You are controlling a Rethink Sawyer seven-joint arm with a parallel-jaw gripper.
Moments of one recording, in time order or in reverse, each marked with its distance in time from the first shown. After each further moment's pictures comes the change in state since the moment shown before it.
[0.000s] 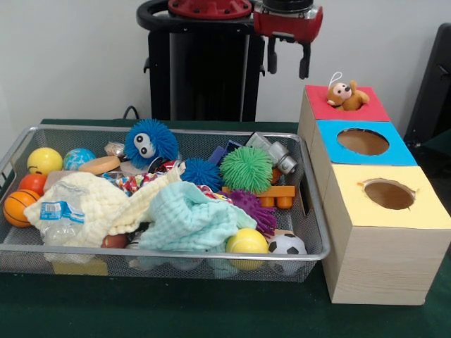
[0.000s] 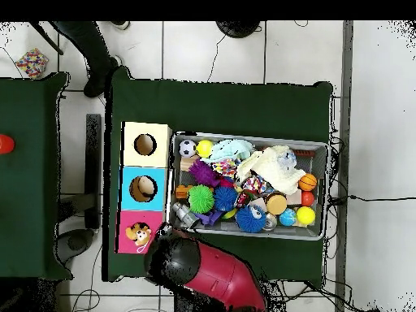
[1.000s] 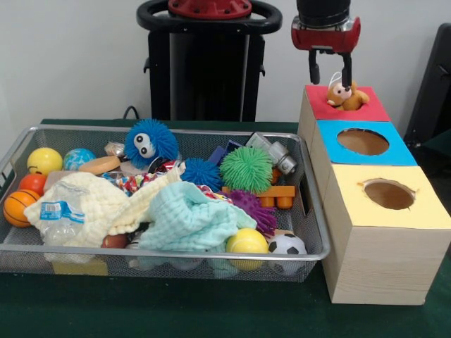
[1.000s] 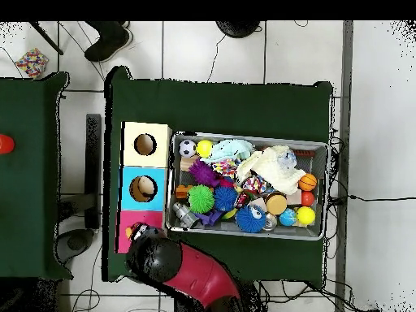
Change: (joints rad) arm -0.056 0.015 0.223 0.136 0.181 -0.138 0.000
